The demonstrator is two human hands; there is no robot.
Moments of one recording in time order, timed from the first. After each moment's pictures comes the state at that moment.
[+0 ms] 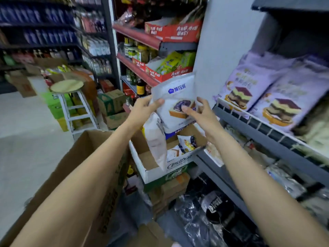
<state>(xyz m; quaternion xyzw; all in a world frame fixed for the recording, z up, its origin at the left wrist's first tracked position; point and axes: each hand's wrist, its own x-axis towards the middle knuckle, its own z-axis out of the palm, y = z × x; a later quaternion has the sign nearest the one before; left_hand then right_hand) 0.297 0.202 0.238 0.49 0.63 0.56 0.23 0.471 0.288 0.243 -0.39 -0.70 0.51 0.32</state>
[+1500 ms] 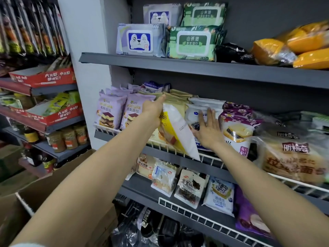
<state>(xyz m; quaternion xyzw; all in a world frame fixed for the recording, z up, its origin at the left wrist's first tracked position) 0.684 0.309 0.355 0.34 0.49 0.61 0.51 0.872 0.309 0.284 -0.66 -0.72 -0.08 0.19</state>
